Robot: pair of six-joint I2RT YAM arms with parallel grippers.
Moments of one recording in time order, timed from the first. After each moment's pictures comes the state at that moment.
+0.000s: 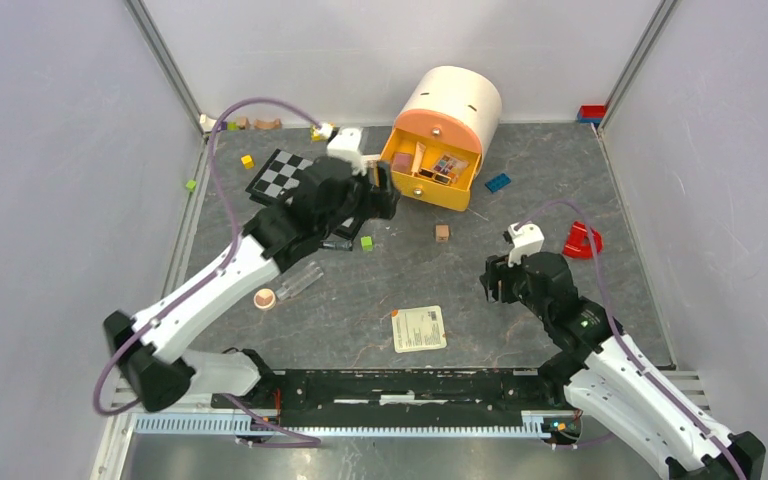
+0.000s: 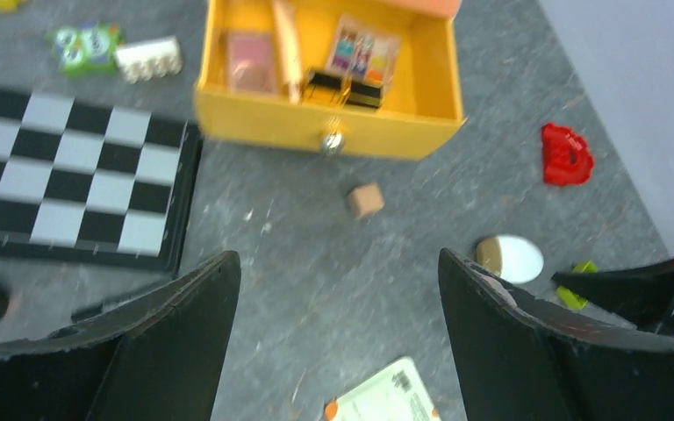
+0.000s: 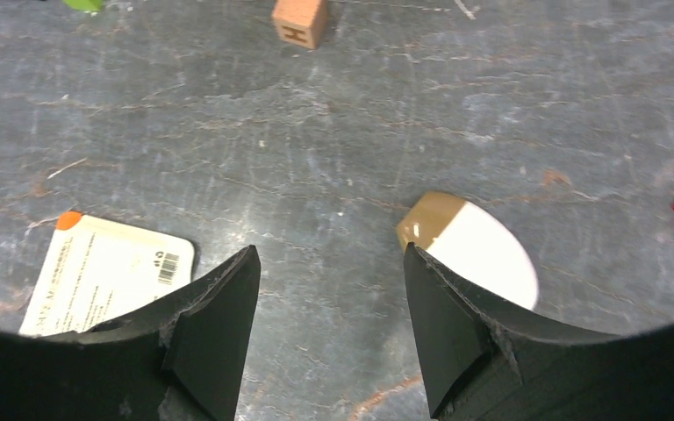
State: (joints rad) left arm -0.78 1.33 1.38 -0.42 -0.27 -0.40; right arm 0.57 0.61 0.50 -0.43 0.18 0.18
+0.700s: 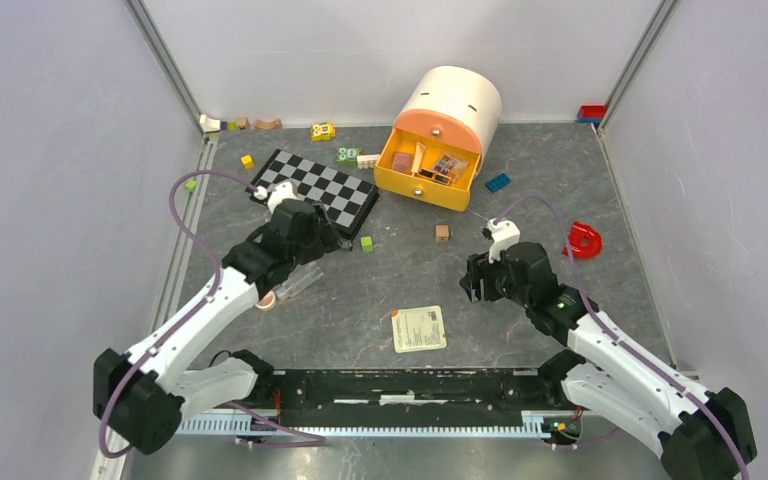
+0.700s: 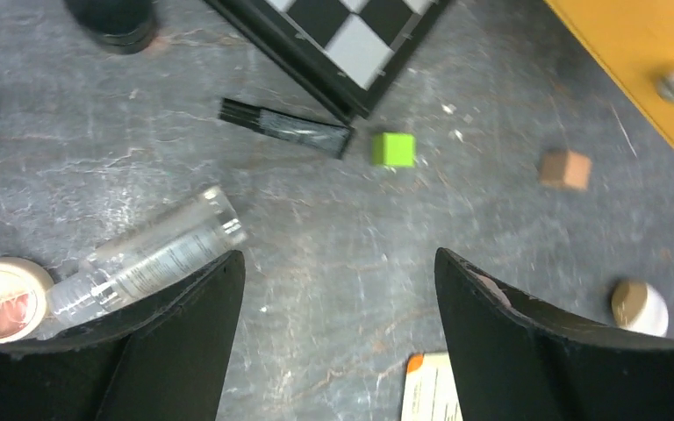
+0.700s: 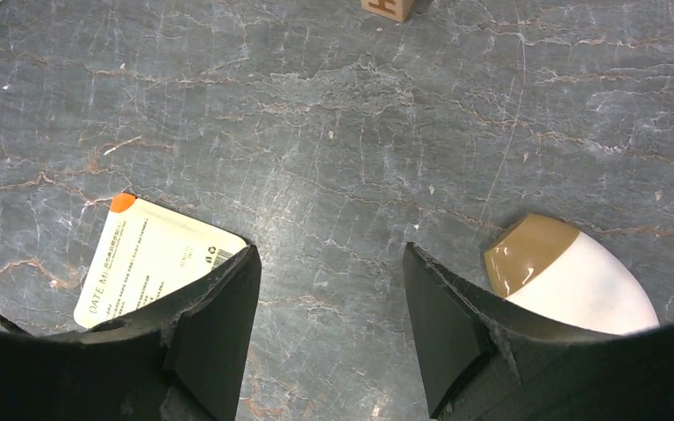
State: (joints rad) left arm -0.57 1.03 0.86 -0.53 -0.33 -0.73; right arm 0.57 0.82 0.47 -0.25 0.00 0.23
